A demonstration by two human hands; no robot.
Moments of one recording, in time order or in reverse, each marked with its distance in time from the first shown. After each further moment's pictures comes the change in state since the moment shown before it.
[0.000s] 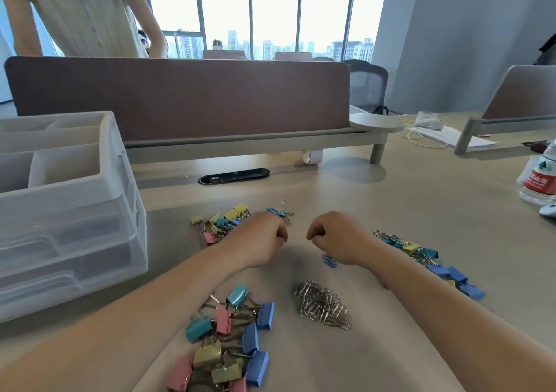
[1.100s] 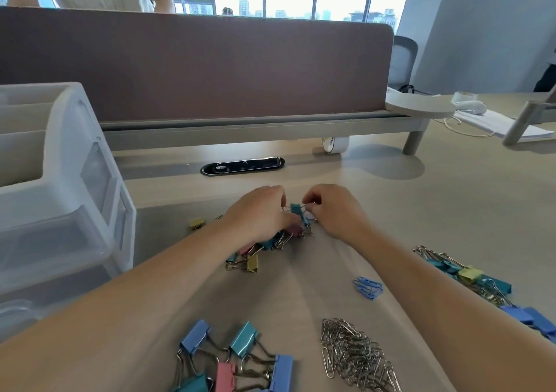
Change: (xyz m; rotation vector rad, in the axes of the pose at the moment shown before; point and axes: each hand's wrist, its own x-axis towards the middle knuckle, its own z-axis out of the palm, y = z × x) left_hand 0.081 -0.060 -0.002 0.034 0.065 -0.167; right_hand 0.130 0.009 0.036 0.170 0.203 0.041
